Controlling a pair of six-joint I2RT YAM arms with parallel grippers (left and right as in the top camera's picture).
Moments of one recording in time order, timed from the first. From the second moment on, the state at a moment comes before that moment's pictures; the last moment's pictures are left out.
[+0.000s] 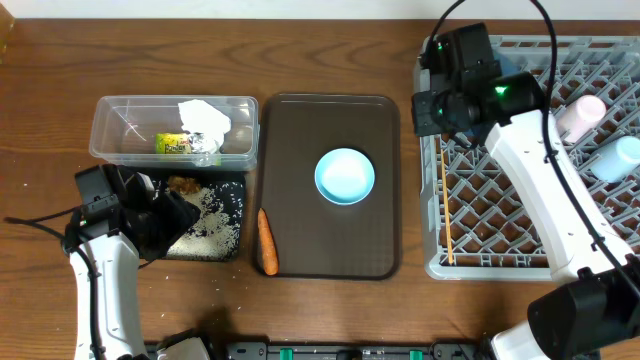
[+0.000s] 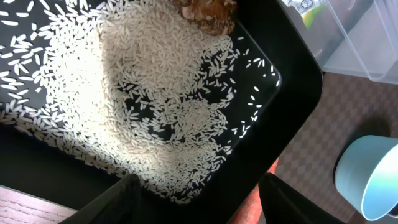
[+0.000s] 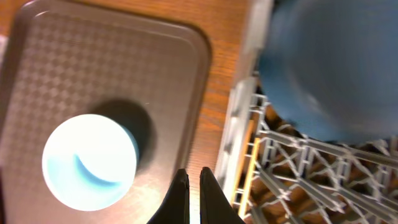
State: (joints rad) left arm 0.42 1.23 0.78 -0.84 0.36 -0.35; right arm 0.30 1.71 1.62 -0.98 -0.01 0.13
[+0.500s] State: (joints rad) left arm 0.42 1.23 0.78 -0.84 0.36 -0.35; right arm 0.31 1.71 1.62 -1.00 -0.03 0.13
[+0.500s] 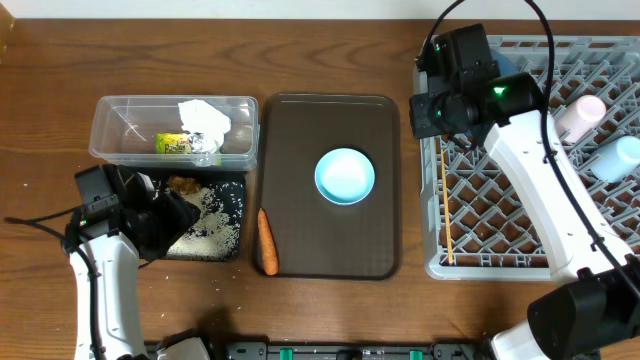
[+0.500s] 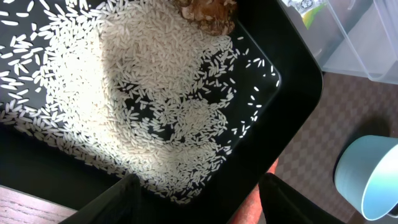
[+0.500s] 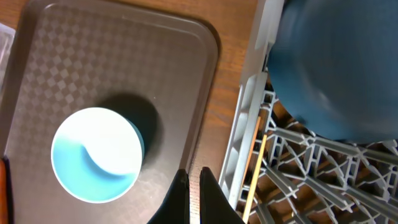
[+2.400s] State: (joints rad) left arm 0.42 1.23 0.78 -0.84 0.36 -0.35; right arm 0.52 2.15 1.62 -0.89 -0.06 0.10
